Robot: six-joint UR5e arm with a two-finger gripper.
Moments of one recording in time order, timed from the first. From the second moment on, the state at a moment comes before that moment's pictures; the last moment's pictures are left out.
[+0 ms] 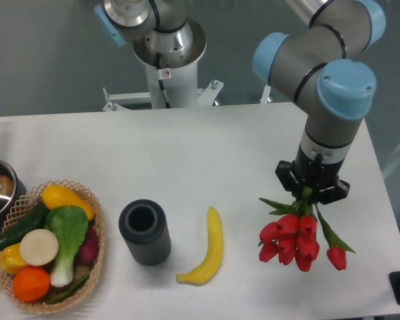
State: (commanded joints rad) arm 2.62 -2.01 -1.31 -1.24 1.48 1.07
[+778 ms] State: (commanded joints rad) arm 2.60 -1.98 -1.33 -1.05 1.24 0.88
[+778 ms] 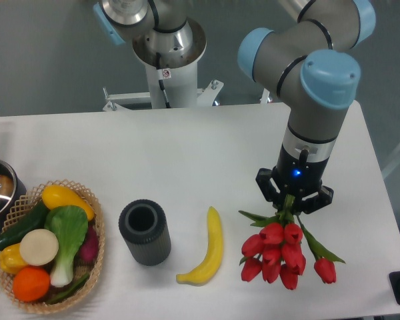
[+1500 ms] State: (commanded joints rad) arm 2.60 -1.89 -1.44 -0.84 0.73 0.74
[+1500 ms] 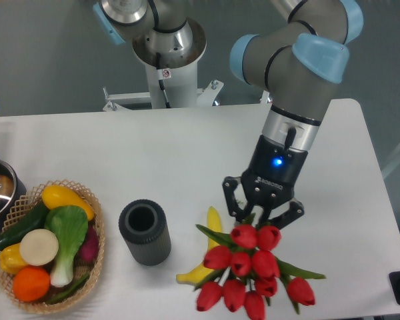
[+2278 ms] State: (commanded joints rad) arm 2.54 -1.89 -1.48 -0.70 0.33 0.76
